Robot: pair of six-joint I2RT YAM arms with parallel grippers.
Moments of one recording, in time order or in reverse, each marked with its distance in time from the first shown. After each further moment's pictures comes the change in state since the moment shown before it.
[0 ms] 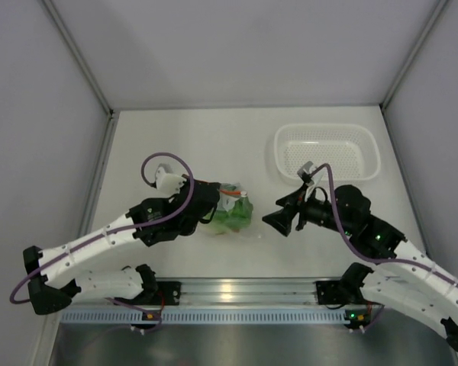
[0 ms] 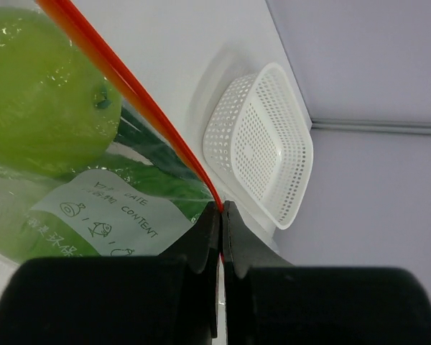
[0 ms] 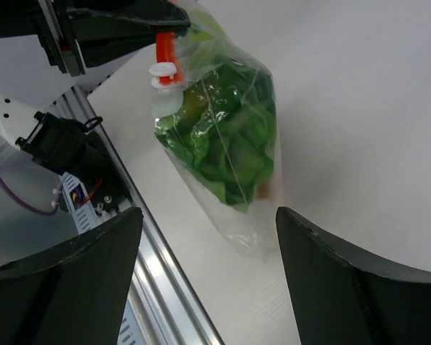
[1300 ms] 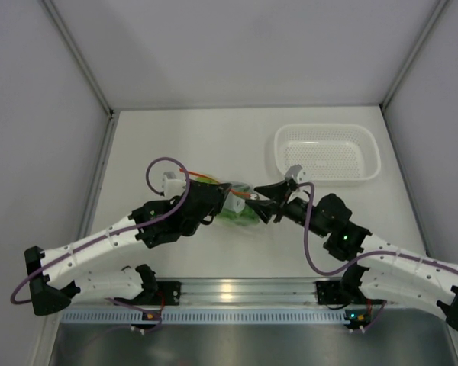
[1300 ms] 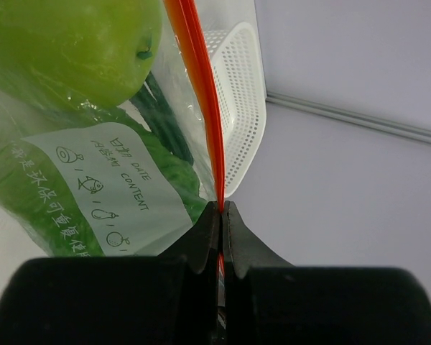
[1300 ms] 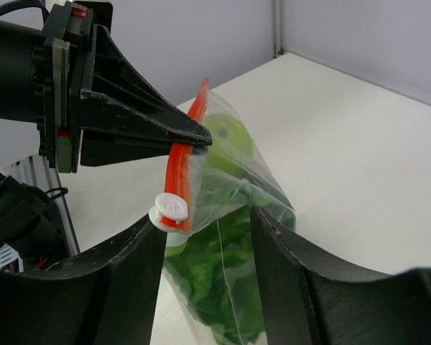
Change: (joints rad) left arm 0.000 -0.014 -0.077 0.128 0.120 -0.259; right arm 0.142 0.171 -0.220 0.730 0.184 -0.160
